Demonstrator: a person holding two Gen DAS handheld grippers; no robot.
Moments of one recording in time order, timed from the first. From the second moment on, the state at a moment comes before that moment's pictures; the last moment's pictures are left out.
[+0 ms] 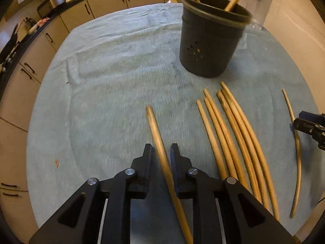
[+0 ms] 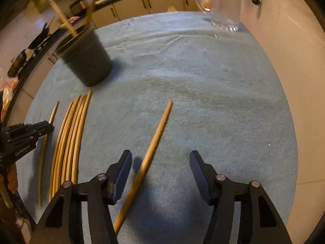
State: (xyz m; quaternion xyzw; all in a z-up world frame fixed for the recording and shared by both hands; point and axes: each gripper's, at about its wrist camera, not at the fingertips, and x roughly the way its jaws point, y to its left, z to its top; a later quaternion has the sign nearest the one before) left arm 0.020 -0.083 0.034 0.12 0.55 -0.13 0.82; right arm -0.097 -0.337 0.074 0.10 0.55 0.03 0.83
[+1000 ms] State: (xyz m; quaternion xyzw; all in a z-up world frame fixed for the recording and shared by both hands) left arm -0.090 -0.062 0.163 0.05 0.34 -0.14 0.93; right arm -0.151 -0.305 0.211 0.08 0.38 0.02 0.92
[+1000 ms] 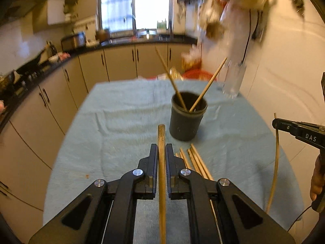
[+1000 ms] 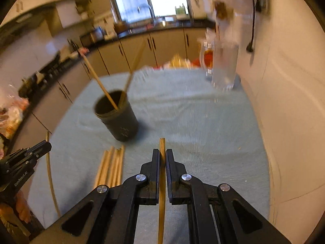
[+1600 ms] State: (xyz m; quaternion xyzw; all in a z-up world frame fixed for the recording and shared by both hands) left arm -0.213 -0.021 0.199 0.07 0.23 -0.13 0.96; right arm -0.273 -0.284 0.258 0.06 0.28 0.04 0.96
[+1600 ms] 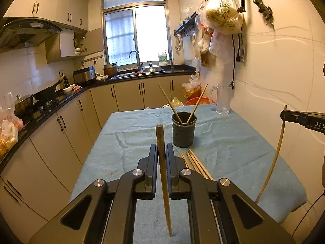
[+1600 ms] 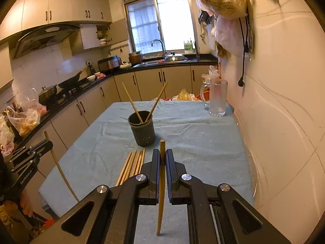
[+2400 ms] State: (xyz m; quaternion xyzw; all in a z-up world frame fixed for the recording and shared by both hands) left arm -0.136 -0.032 0.261 -0.01 0.22 -0.16 0.96; right arm -0.217 -0.297 0.298 0.09 0.22 0.07 0.97
